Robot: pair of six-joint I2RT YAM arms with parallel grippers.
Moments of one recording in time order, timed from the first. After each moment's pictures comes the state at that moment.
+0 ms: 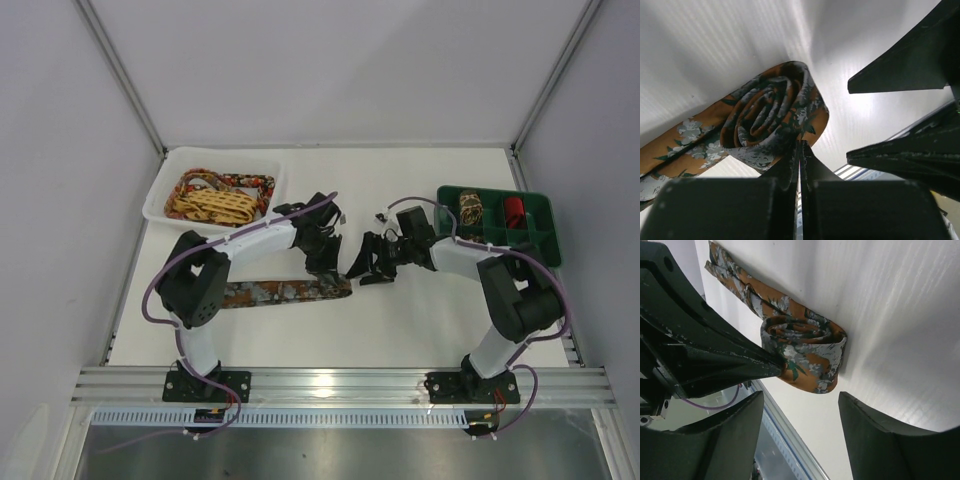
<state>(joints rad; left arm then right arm) -0.70 1.85 1.34 -0.72 0.35 -0.52 0.42 1.66 0.84 -0.08 -0.79 0.59</state>
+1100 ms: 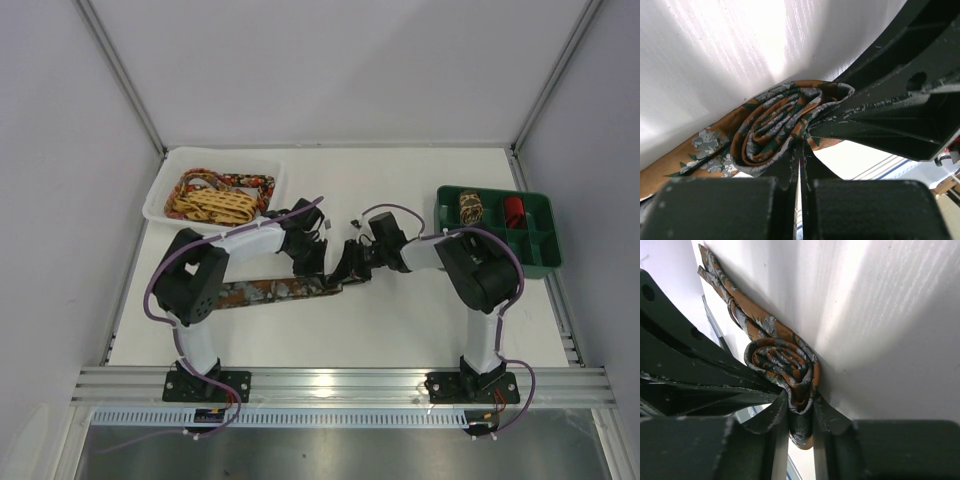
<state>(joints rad) -0.61 1.85 1.20 -0.62 0.37 -0.48 0.54 1.95 0.93 0.19 -0.80 0.72</state>
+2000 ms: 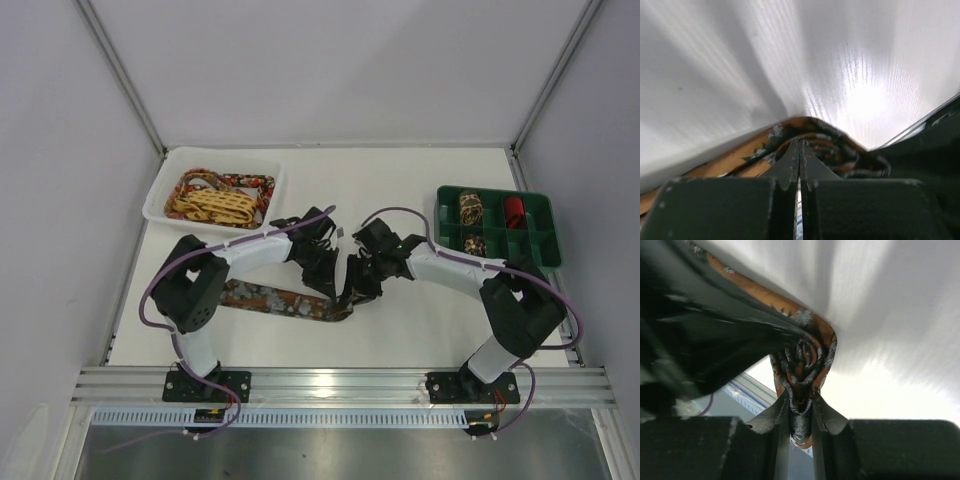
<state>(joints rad) -0.70 1.80 1.17 -0.59 0.39 -0.49 0.69 1.61 0.95 -0.43 -0.47 0.75</state>
